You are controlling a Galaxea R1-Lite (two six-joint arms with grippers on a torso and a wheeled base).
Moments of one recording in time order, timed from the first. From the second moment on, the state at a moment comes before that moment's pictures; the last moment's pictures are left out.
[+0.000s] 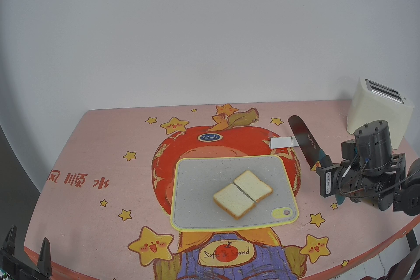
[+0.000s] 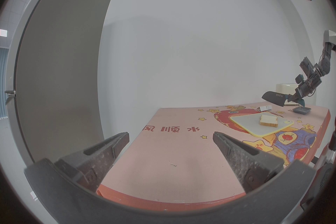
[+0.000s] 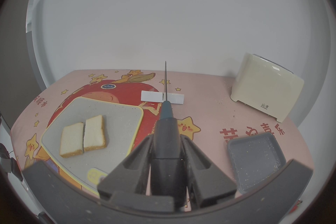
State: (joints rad) left arm 0.00 0.02 -0.02 0.00 -0.04 0.02; right arm 0.59 1.58 -0.60 -0.31 -0.45 0.23
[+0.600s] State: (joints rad) left arm 0.00 0.02 -0.02 0.00 -0.04 0.02; right arm 0.59 1.58 -0.60 -0.31 -0.45 0.23
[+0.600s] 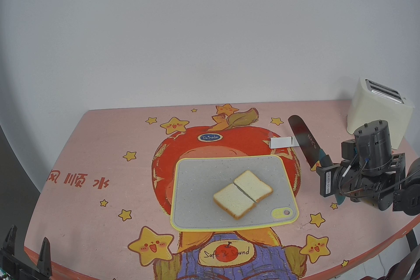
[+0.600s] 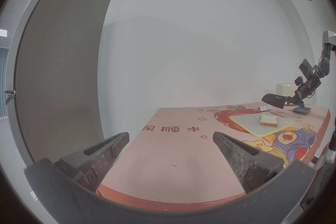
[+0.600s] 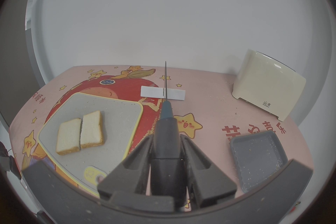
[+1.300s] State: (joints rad) left arm 0.00 0.02 -0.02 0.00 -0.04 0.02; right arm 0.59 1.59 -0.60 -0.31 -0.45 0.23
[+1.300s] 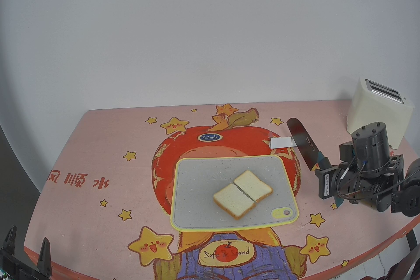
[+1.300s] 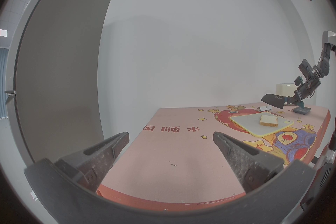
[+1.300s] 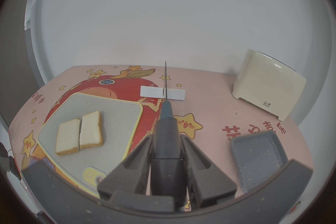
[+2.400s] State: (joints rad) left arm 0.00 0.02 -0.02 0.00 -0.04 0.02; right arm 0.60 1.61 -0.60 -0.31 -0.45 0.23
